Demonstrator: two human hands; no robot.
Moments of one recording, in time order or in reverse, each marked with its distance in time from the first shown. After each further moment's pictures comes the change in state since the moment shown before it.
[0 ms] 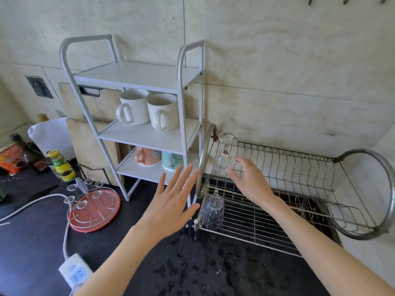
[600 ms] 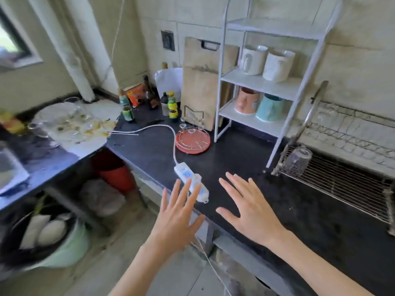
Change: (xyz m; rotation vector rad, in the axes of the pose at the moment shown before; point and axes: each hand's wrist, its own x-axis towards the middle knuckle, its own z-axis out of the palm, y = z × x) left_hand -0.356 -0.034 0.018 0.057 -0.066 -0.457; right_hand -0.266 -0.182 0.147 -0.224 -0.250 -0.620
